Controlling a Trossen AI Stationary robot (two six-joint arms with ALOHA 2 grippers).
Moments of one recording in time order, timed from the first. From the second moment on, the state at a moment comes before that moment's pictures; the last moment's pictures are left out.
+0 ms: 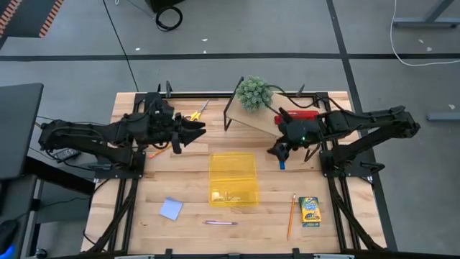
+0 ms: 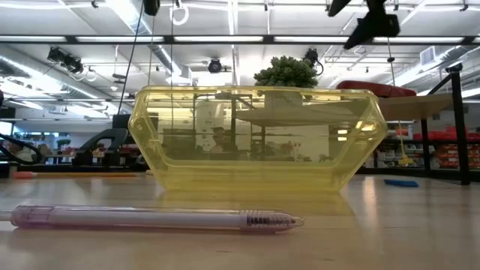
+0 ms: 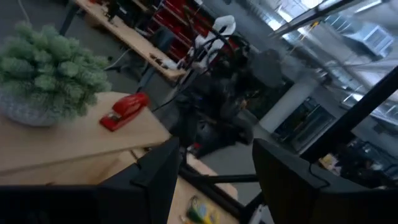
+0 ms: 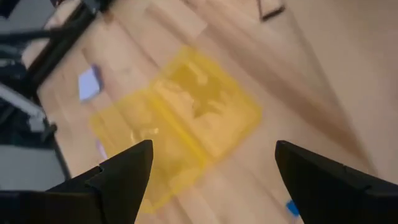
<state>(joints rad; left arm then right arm) -0.05 0.94 0.84 0.15 -0.23 -0.64 0.14 1.16 1.19 -0.92 0.17 0.91</state>
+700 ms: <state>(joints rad) -0.04 0.94 0.84 0.04 -0.24 -0.60 0.53 1.41 1.19 -1.13 -0.07 1.79</state>
